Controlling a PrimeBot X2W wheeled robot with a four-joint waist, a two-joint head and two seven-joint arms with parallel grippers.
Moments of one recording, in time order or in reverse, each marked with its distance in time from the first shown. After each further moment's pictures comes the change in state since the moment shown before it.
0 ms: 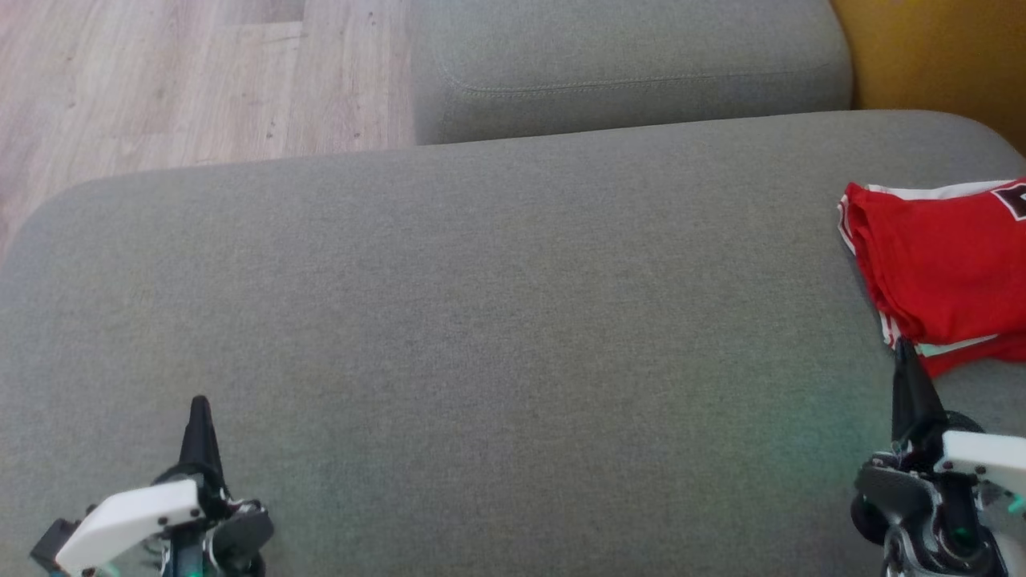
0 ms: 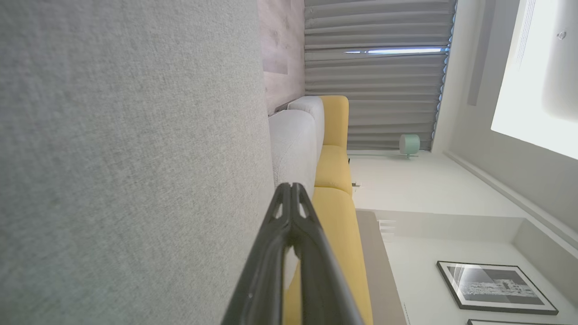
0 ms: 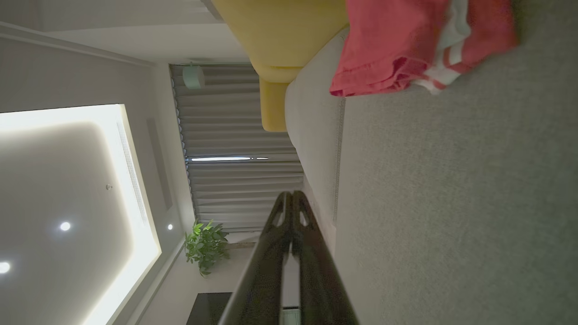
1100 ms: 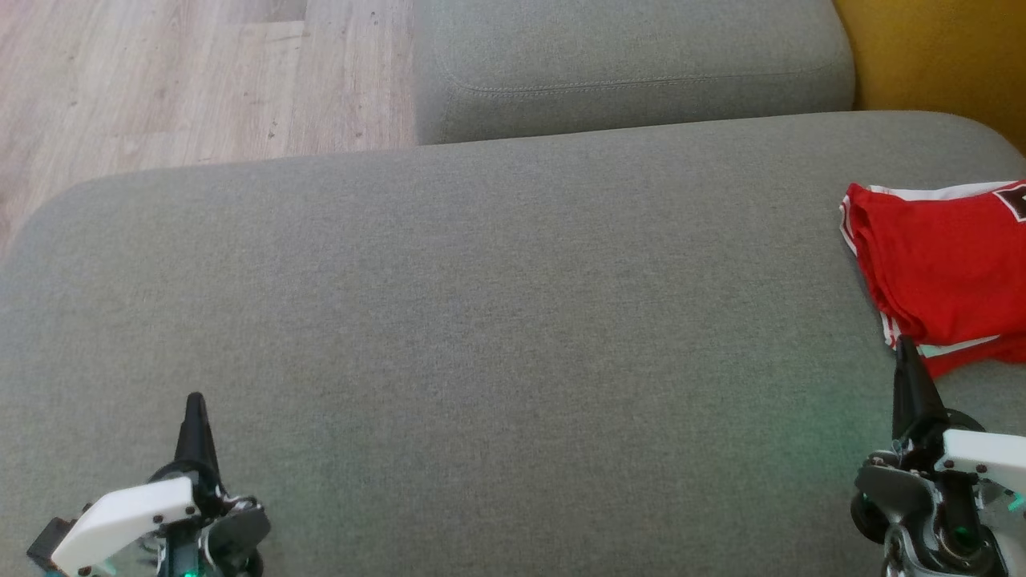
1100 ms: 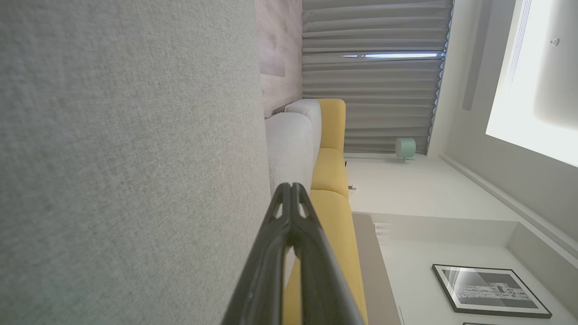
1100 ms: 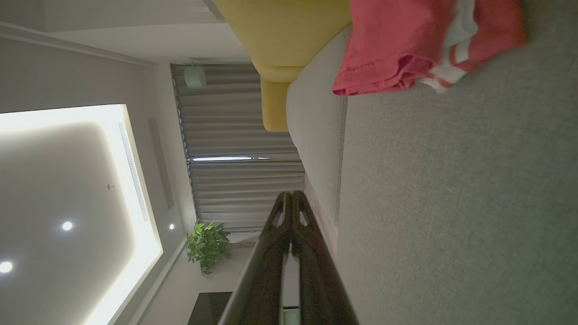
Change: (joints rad) left arm -0.011 -0.008 0.019 0.001 -0.007 0.000 0.009; right arm -0.010 0.002 -0.004 0.000 0.005 0.000 0.004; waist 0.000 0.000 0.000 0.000
